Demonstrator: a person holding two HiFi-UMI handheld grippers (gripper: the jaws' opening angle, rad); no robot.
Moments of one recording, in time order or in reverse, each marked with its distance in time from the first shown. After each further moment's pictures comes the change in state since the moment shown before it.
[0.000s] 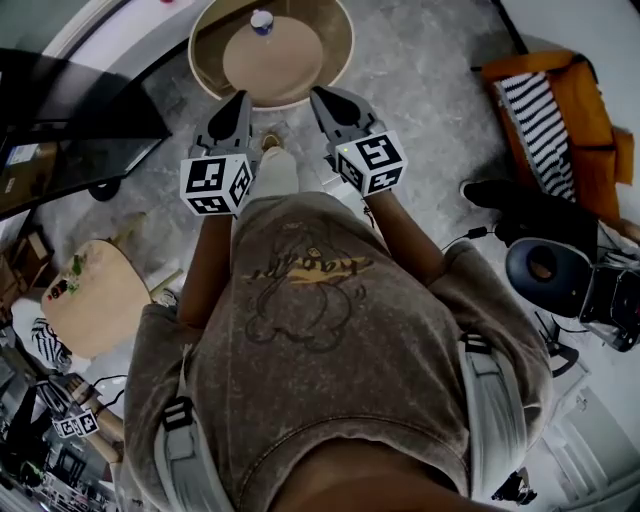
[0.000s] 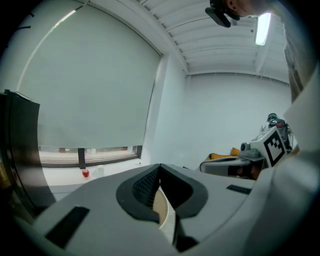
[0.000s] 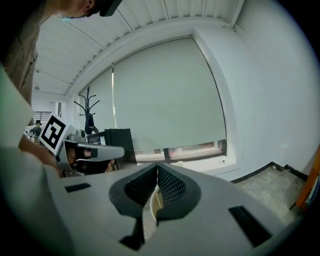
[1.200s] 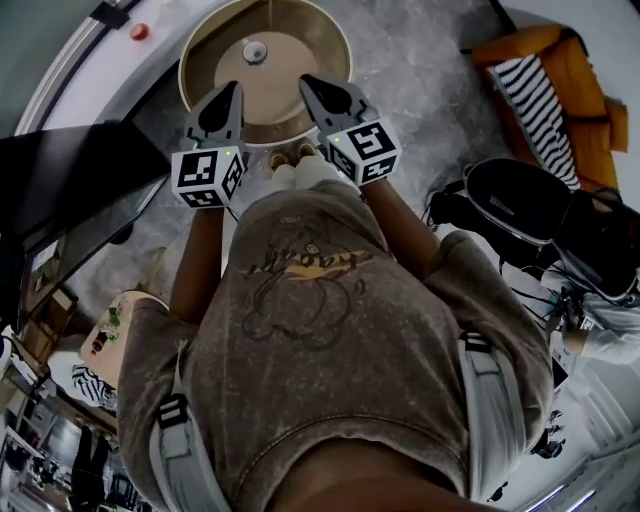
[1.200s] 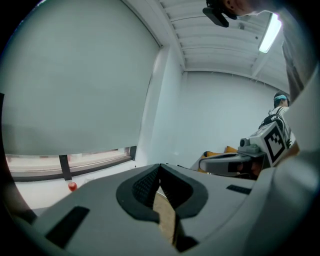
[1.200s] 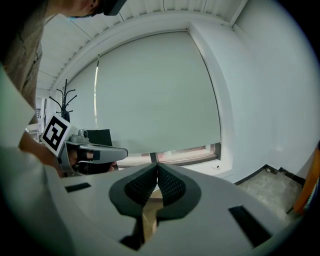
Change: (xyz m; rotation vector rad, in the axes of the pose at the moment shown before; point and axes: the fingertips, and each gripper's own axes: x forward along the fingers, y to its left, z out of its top) left arm 0.140 0.116 0.058 0.032 0.047 -0.150; right arm 0.153 -0.067 0.064 0.010 0.002 -0.115
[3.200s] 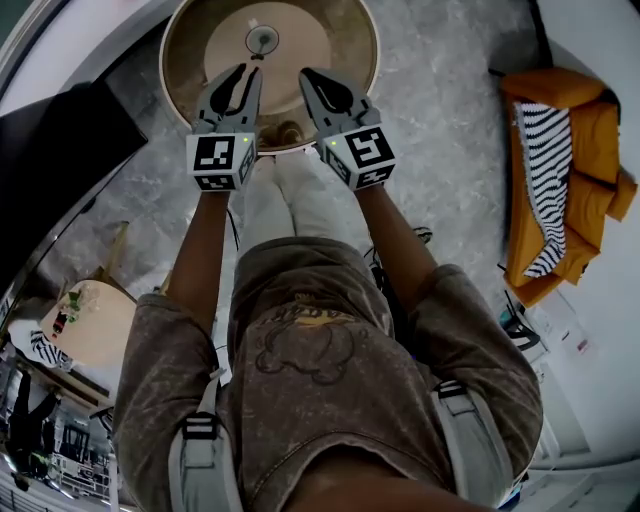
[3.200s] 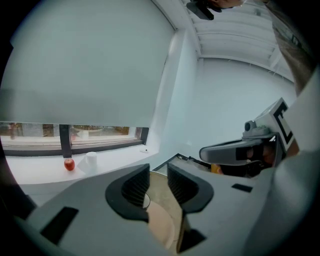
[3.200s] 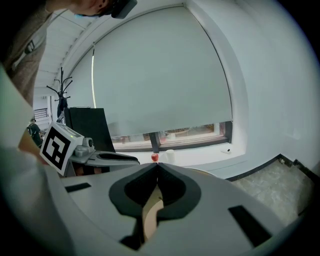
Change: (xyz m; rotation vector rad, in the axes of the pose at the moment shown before) left arm 0.142 0.072 -0.147 -0.068 0.080 0.111; right arm 0.131 -0.078 -0.117 0.005 0.146 0.105
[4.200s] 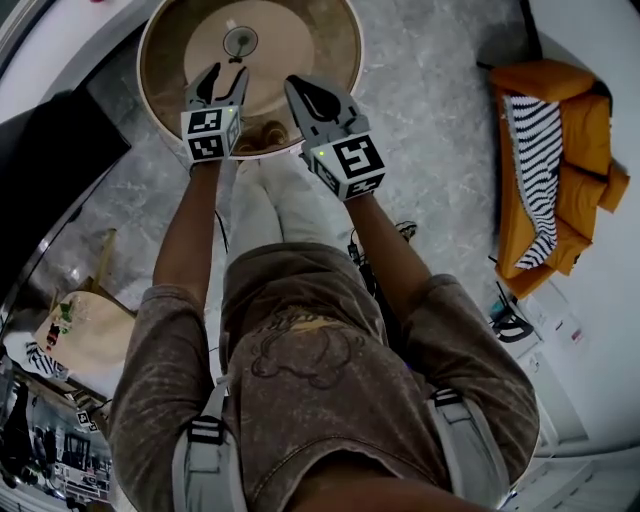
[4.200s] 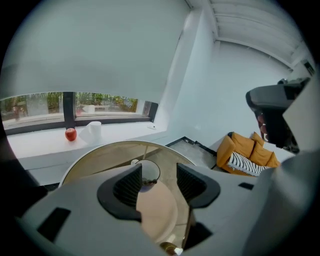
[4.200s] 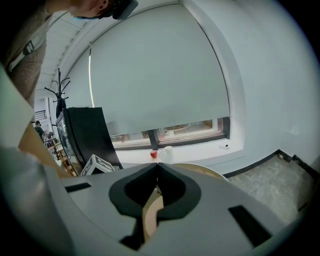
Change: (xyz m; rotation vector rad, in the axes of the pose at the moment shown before) left arm 0.060 0.035 -0.112 -0.104 0.209 0.060; right arm -0.007 -0.005 -0.011 0.025 0.022 -0.002
